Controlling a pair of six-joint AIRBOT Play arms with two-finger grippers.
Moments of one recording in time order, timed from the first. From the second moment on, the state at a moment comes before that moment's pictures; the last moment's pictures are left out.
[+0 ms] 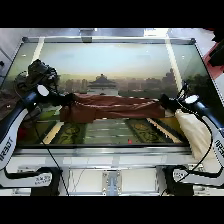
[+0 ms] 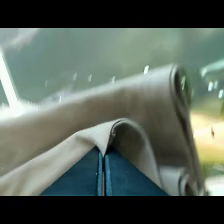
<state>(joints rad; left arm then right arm) -0.03 -1.45 1.06 1.18 -0.80 -1.52 -0.18 -1.40 0.87 -0.87 0.60 1.39</state>
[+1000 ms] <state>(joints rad) -0.05 -1.56 1.29 1.23 -0.64 -1.53 -0.21 -1.47 0.97 -0.99 0.66 1.44</state>
